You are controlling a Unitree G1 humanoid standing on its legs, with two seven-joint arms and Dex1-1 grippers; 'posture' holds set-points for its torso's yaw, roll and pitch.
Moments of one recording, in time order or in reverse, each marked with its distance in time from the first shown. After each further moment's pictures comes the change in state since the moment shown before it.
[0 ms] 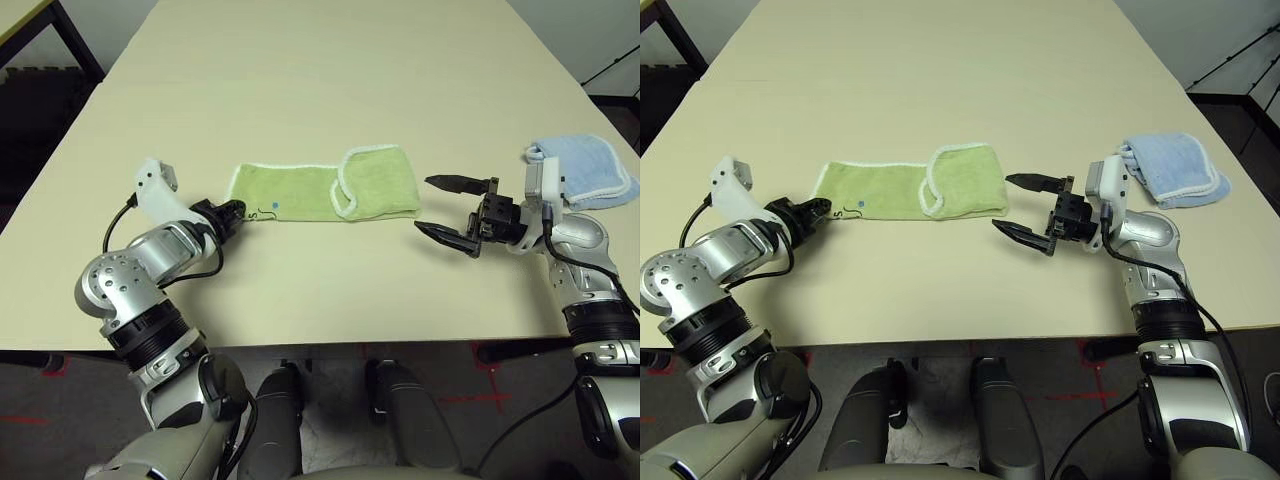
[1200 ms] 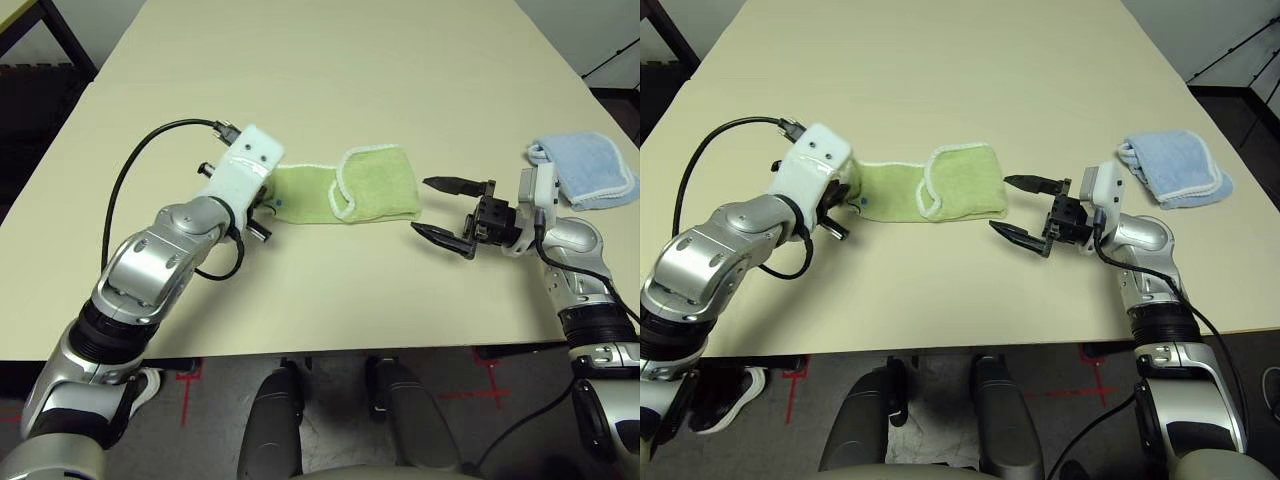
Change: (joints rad) left arm -0.025 0.598 -1.039 -0.233 0.486 -0.346 -0.421; right arm 0.011 0.014 0.013 0.021 -0.013 -0.044 -0.021
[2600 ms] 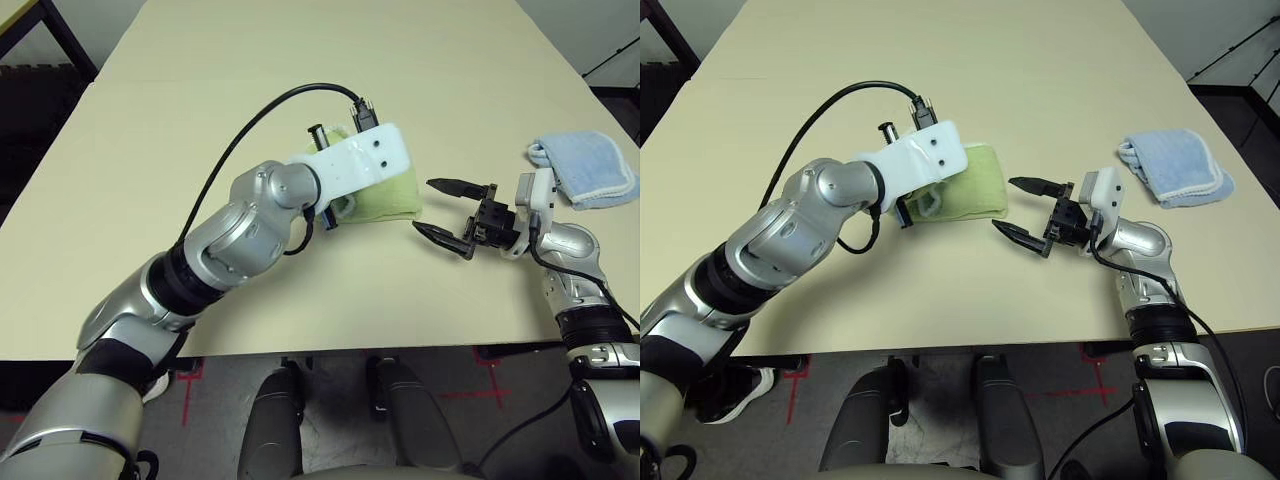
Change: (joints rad) left arm -0.356 -0.264 -0.276 0.157 0.282 -0.048 -0.365; right arm 0.007 0.009 0.000 0.058 -0.016 -0.054 -0.046
